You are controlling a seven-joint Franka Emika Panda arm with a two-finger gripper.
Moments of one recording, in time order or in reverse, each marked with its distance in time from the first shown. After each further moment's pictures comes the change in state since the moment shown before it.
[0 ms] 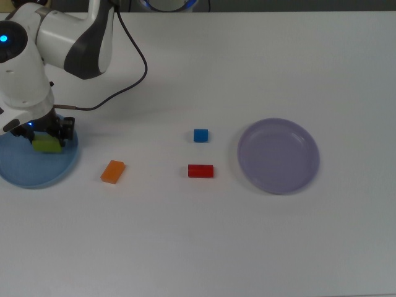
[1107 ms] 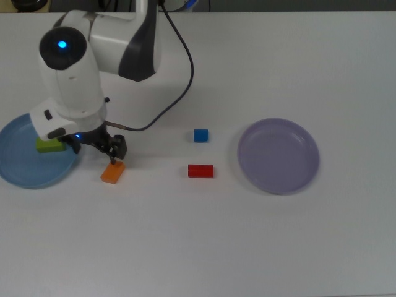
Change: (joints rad) arm 0.135 -0.006 0.037 0.019 0.056 0.000 0.427
